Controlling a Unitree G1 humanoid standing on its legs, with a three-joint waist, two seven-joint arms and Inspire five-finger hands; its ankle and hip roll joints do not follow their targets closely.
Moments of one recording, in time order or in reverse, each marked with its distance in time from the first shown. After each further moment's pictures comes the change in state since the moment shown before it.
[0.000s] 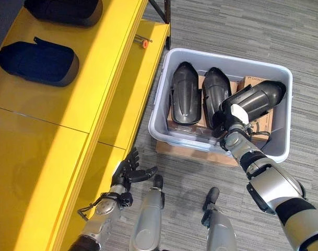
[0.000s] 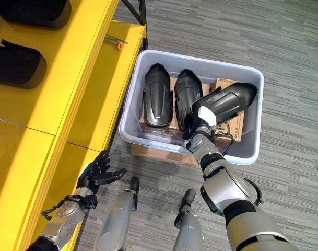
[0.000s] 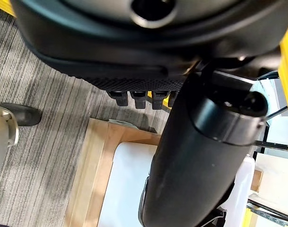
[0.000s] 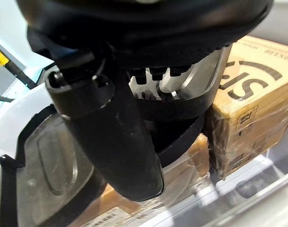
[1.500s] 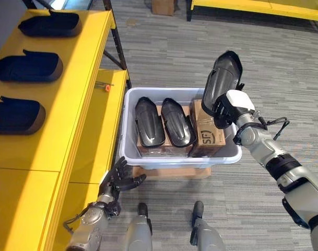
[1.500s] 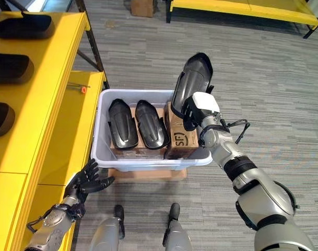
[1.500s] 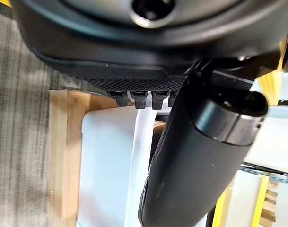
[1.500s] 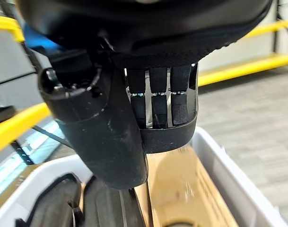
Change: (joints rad) left arm 0.125 0.027 0.119 0.032 0.002 0.017 -0.080; right arm 0.194 -0.361 0.111 -0.753 -0.202 -0.005 0.198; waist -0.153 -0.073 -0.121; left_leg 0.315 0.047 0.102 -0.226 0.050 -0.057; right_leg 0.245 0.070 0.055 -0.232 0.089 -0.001
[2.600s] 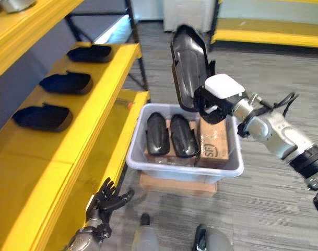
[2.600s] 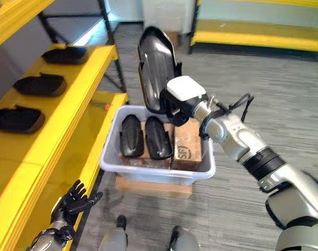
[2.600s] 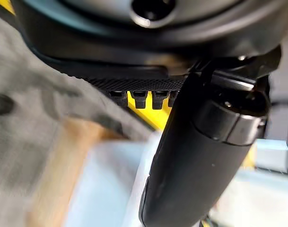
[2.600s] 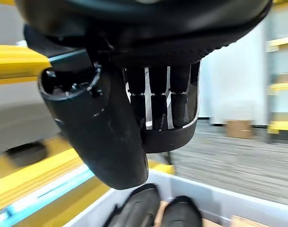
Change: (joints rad) left arm 0.219 -0.100 0.166 -0.055 -0.004 0.037 -0.027; right arm -0.085 -0.222 0.118 -0.356 -0.020 -0.140 0.171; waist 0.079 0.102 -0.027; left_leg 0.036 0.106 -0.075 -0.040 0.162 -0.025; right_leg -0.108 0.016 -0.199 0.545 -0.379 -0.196
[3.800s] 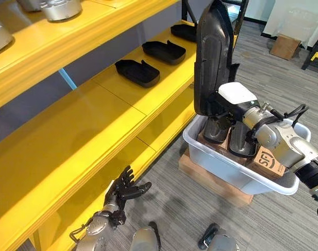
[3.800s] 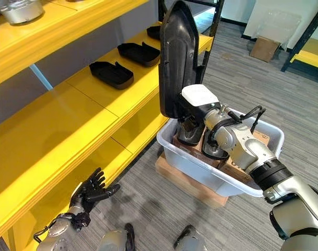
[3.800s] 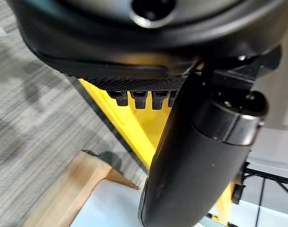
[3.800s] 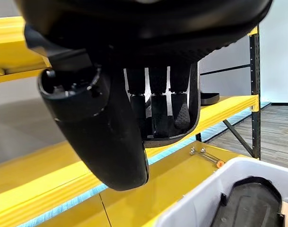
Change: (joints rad) left arm -0.176 0.000 -0.114 0.006 0.049 0.019 -0.008; right arm 0.202 0.031 -0.166 0.001 -0.014 0.042 -0.013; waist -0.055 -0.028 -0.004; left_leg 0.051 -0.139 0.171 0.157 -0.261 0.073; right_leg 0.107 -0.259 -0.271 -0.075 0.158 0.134
